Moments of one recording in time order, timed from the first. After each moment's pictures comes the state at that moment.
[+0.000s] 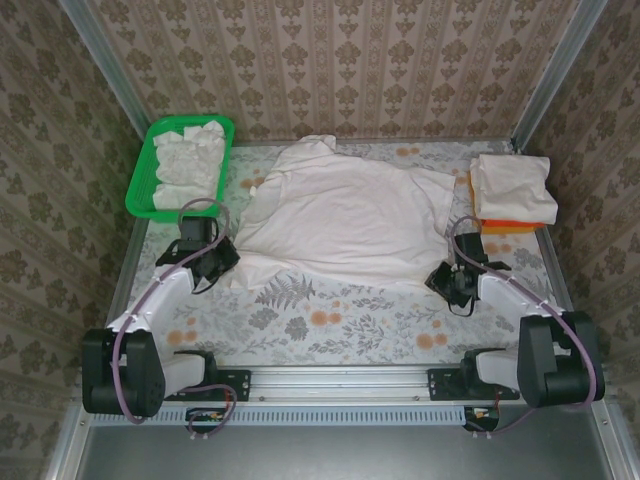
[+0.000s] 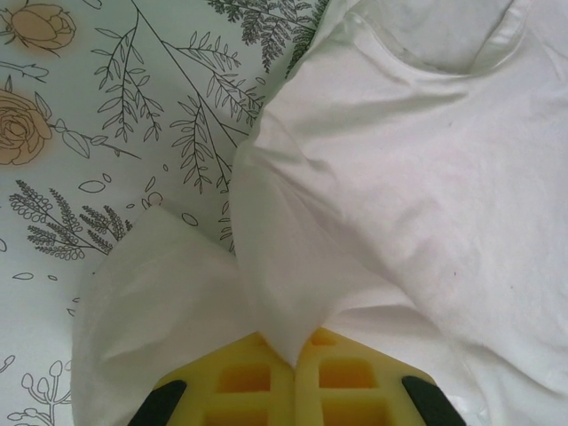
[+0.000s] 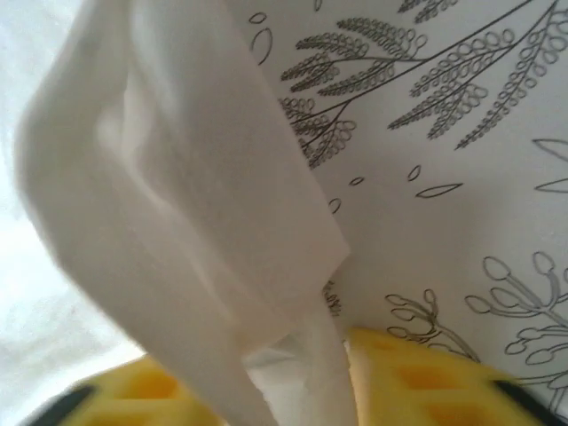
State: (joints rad) left arm -0.13 1.19 0.67 -0.44 0.15 -0.67; right arm 0.03 1.25 0.52 -0.47 -0.16 0.73
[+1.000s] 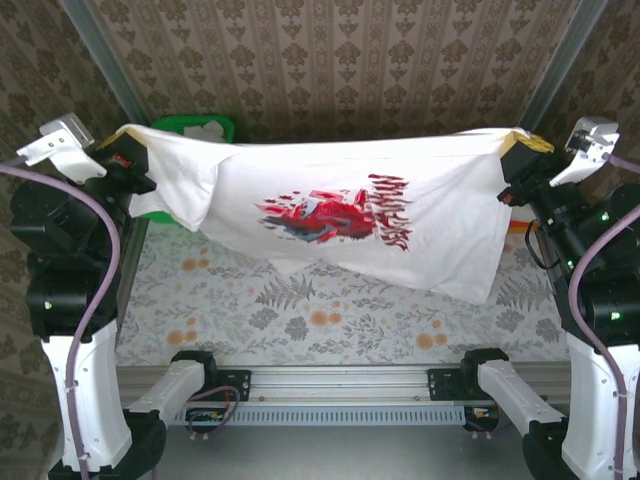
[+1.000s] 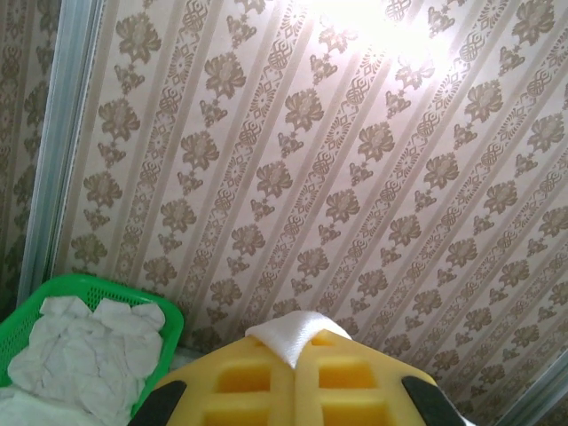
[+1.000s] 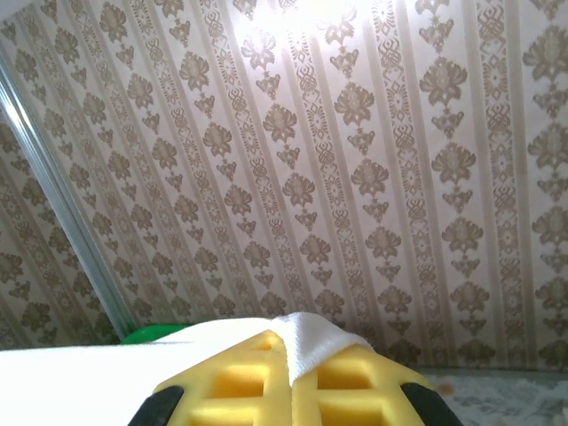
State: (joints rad) left arm -0.10 0.94 1.69 -0.67 0.02 -0.42; right arm 0.02 0.87 1.59 -0.59 -0.19 0.26
